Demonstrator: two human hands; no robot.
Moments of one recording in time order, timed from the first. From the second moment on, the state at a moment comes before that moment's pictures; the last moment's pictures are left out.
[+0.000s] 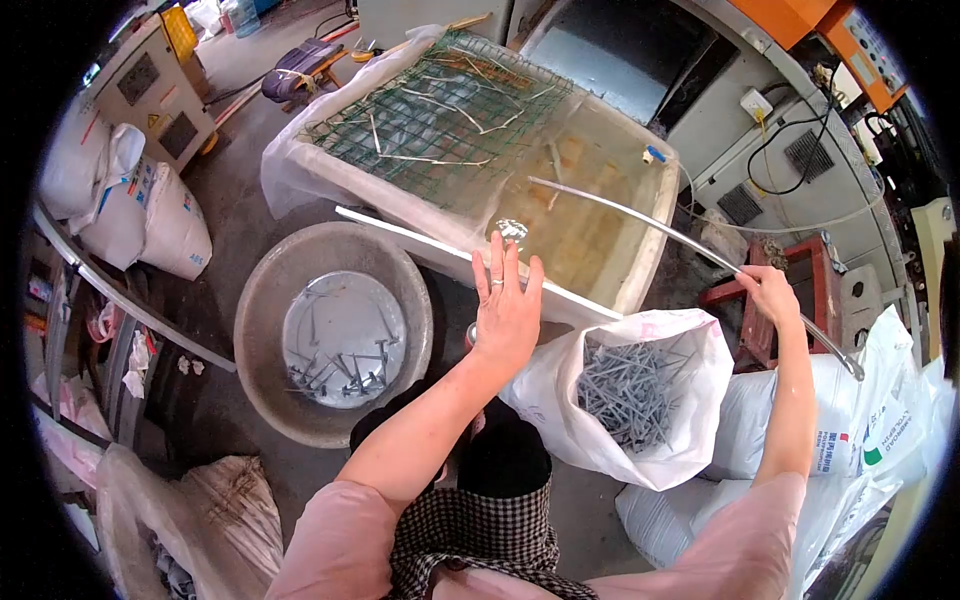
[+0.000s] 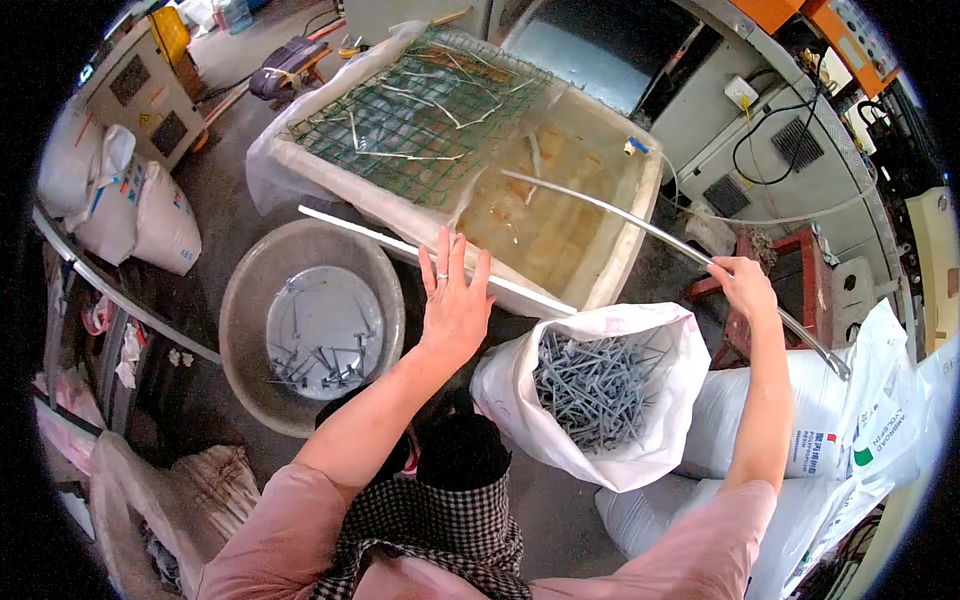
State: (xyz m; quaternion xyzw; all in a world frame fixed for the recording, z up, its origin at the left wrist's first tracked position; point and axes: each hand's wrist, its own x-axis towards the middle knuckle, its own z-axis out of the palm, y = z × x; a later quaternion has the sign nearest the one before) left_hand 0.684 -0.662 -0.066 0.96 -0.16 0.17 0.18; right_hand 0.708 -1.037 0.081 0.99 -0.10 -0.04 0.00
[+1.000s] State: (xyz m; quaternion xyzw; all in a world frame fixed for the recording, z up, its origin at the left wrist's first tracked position) left_hand 0.694 -0.650 -0.075 0.94 -0.19 0.21 0.21; right_hand 0.922 -0.923 -0.229 0.97 0.02 -0.05 -0.23
